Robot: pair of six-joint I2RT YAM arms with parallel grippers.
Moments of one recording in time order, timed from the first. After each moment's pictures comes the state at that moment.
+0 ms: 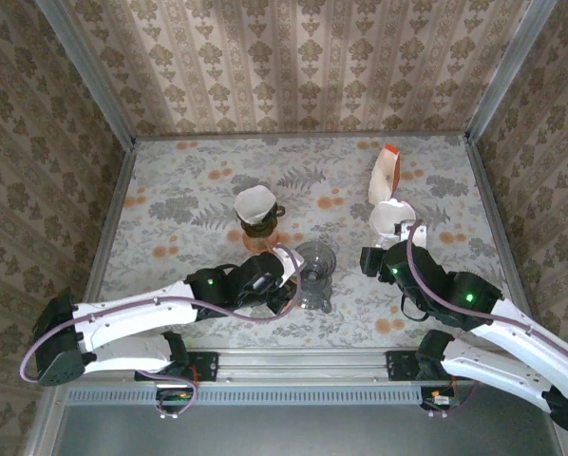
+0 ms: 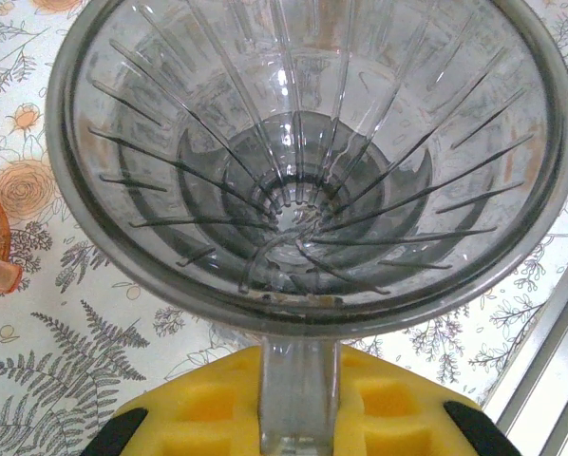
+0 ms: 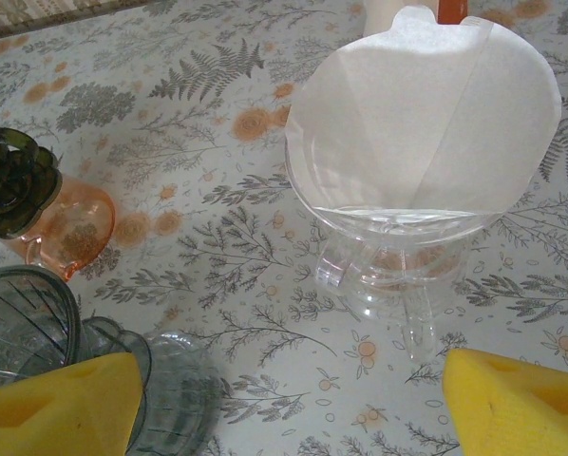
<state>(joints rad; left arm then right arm) -1.21 1.11 0.76 -0.42 -0.13 -0.28 0.85 0.71 0.84 -0.88 0.55 0.74</state>
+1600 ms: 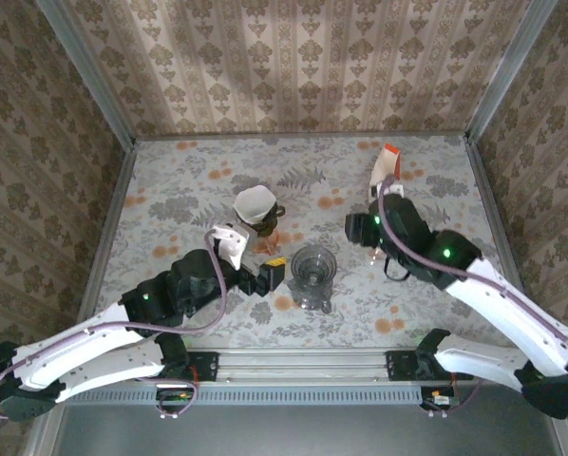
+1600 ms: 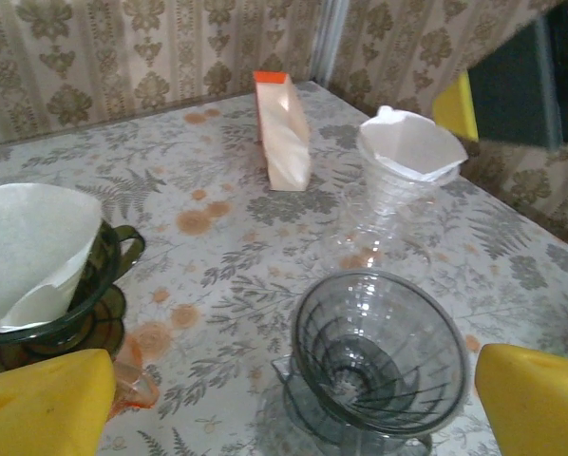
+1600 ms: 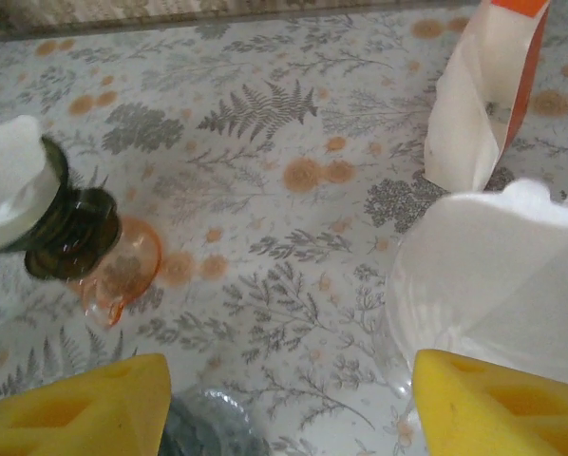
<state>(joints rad) -1.14 0.71 0.75 -0.33 -0.28 -0.29 0.66 1.06 1.16 -0.82 0.36 0.52</state>
